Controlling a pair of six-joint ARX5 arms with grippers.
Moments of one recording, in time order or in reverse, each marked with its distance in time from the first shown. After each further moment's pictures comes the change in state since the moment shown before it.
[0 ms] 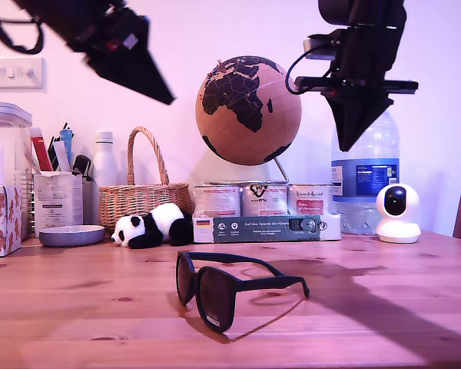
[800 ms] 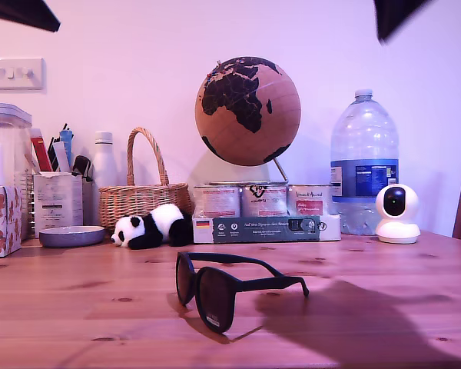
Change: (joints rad) left arm 0.399 -0.282 -0.069 0.040 0.219 -0.305; right arm 0.142 -0.612 -0.512 0.313 0.316 0.030
